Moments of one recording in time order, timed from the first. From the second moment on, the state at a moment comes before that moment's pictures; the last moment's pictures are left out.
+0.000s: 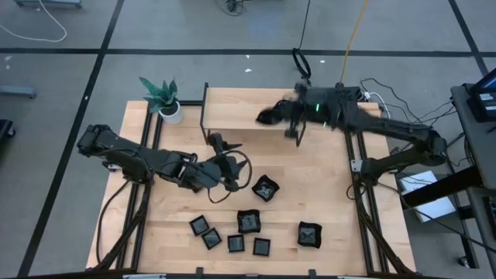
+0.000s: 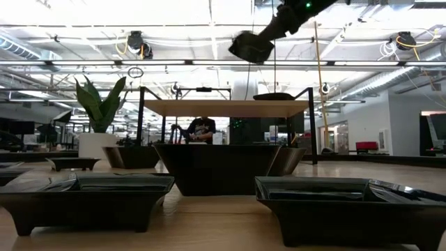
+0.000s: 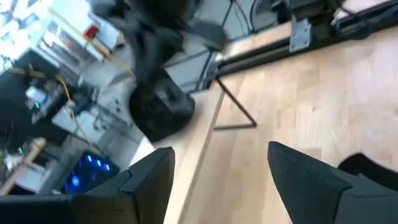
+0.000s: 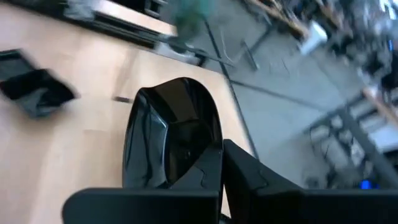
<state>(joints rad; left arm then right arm) -0.31 1.49 1.33 -0.35 -0.85 0.21 -0.36 1.27 1.16 -0.27 0.10 -0.49</state>
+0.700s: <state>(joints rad) -0.20 1.48 1.33 -0.53 -0.84 0.04 -0.86 1.52 1.35 -0.65 -0.45 -0.35</state>
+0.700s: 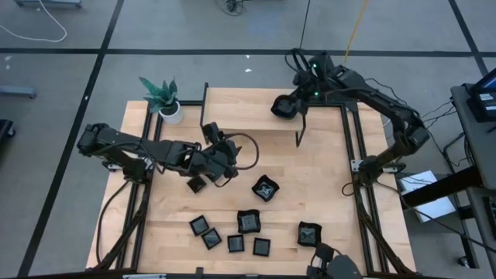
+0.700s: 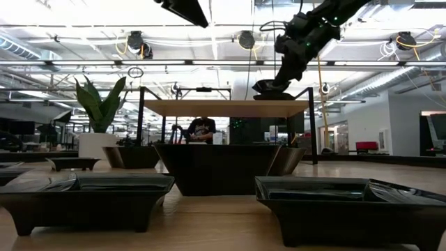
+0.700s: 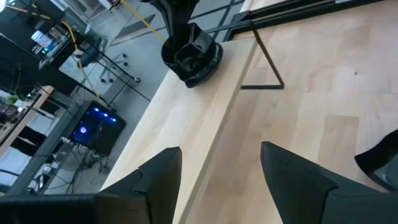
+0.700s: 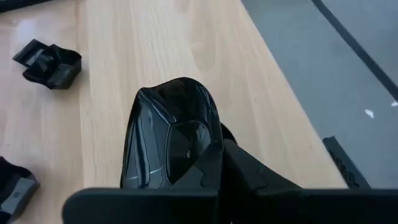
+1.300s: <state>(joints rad) -0.20 1.48 1.33 -0.55 -0.78 0.01 -0.86 1.52 1.29 -0.65 -0.34 -0.30</state>
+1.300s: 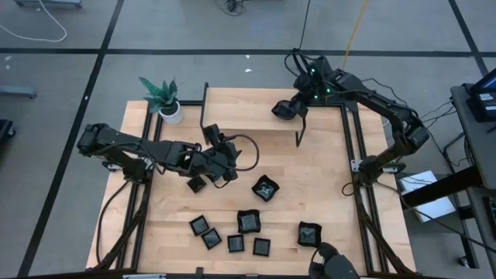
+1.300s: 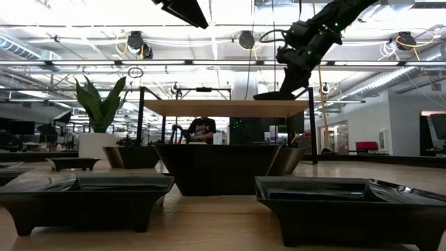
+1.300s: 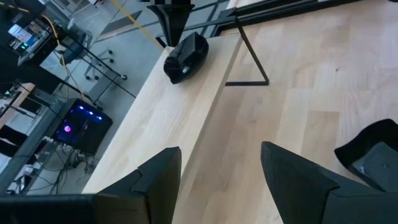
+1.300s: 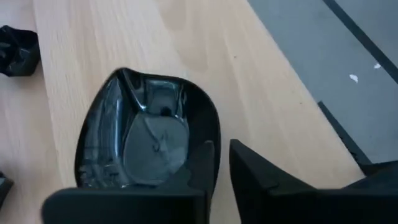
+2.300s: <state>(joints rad) -0.20 1.49 1.33 -0.55 -0.76 -0.02 -0.56 1.39 1.06 -0.49 -0.08 -0.42</state>
